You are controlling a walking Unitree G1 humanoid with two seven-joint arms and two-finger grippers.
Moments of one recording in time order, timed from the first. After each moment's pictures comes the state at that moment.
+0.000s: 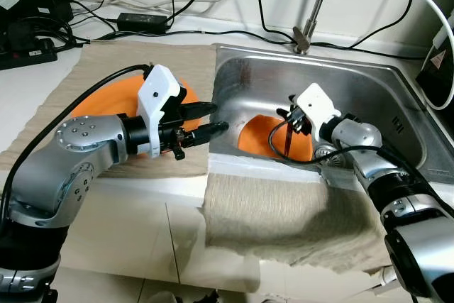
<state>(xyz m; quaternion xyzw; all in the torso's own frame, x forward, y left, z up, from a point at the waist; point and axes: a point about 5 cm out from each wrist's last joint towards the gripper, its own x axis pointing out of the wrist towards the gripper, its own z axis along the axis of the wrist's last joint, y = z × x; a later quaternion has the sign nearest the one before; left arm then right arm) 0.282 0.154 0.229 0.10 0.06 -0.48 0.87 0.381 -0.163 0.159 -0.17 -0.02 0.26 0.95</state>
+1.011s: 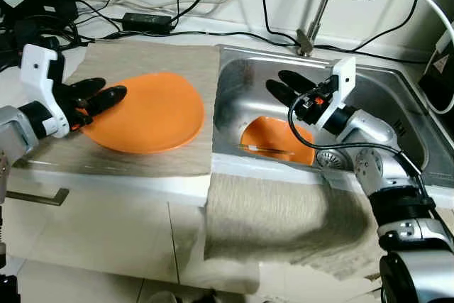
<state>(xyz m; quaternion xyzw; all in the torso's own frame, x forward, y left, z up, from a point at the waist) 0.303 0.285 0.226 -0.02 0.09 -0.23 0.97 0.348 -0.146 0.191 0.06 -0.08 0.42 0.90</state>
